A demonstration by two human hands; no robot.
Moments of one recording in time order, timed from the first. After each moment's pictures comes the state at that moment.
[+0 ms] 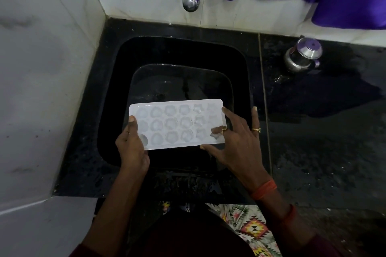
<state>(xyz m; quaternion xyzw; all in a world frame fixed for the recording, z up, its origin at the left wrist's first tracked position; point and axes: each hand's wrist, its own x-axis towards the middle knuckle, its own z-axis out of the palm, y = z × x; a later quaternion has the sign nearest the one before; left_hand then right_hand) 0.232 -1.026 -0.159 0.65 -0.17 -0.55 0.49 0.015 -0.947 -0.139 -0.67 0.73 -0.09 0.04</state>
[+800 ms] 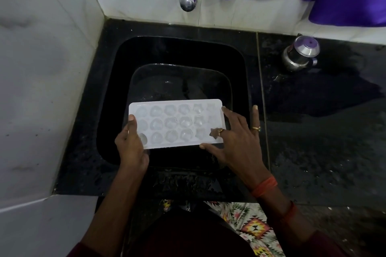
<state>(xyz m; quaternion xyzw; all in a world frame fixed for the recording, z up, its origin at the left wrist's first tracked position) 0.230 -1.024 -0.156 0.65 -0.16 -0.56 0.49 0.013 -0.944 -0.134 -0.68 0.73 -0.05 0.02</state>
